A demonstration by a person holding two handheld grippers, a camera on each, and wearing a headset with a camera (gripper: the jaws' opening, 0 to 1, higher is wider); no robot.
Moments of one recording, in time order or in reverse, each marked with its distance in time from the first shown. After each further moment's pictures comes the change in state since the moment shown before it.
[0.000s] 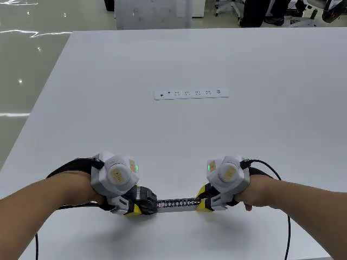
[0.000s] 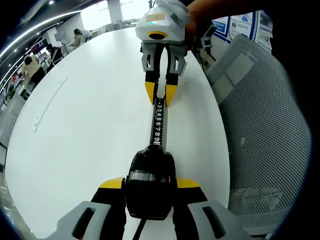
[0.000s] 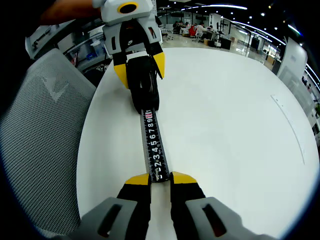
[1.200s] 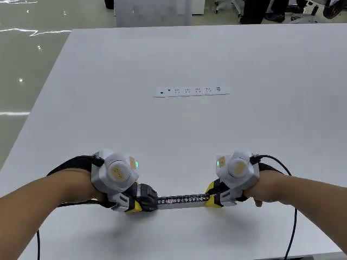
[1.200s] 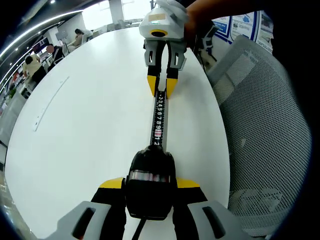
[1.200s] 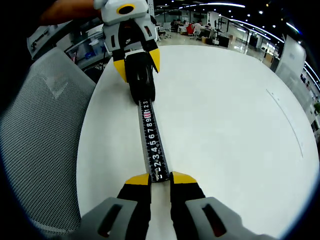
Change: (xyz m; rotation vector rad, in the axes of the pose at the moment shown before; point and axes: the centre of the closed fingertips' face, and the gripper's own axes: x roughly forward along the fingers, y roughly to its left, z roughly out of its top) left arm 0.000 0.000 0.000 -0.010 0.000 0.006; right arm -0.014 -0.005 -0.019 0.014 0.016 -0.009
